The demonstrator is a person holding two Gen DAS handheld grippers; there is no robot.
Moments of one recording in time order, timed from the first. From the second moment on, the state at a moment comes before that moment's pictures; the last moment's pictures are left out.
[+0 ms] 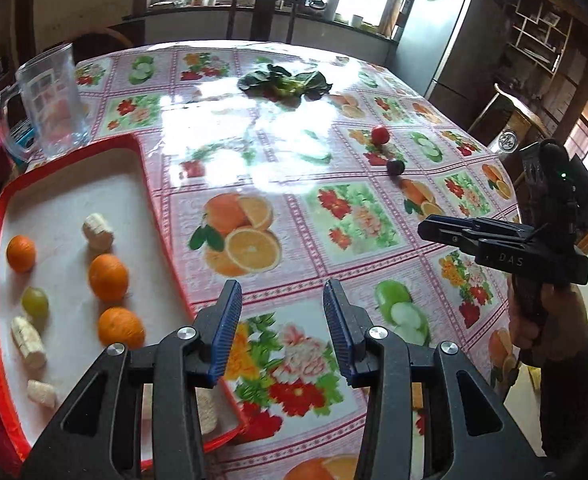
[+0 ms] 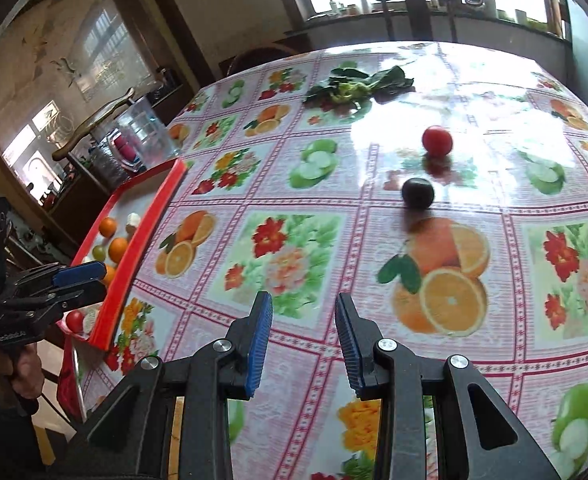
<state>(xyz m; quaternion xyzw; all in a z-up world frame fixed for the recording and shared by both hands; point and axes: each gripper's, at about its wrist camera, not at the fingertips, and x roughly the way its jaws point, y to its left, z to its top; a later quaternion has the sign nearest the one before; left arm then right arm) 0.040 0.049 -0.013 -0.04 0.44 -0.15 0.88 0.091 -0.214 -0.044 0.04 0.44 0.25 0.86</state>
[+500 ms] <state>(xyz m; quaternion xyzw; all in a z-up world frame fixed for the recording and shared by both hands) 0.173 -0.045 -0.010 0.02 0.46 -0.20 0.87 0.182 -0.240 -0.060 0.03 0.43 0.19 0.88</state>
